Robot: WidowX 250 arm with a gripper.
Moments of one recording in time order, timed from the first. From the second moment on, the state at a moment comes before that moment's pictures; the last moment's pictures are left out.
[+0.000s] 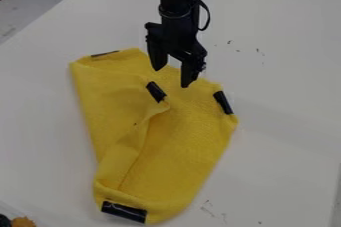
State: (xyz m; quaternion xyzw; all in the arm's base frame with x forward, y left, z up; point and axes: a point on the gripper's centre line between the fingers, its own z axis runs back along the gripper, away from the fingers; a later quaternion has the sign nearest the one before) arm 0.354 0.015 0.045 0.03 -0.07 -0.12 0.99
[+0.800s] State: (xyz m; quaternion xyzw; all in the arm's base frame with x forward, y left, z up) arm 0.370 -0.060 0.046 0.04 -0.05 -0.14 0.99
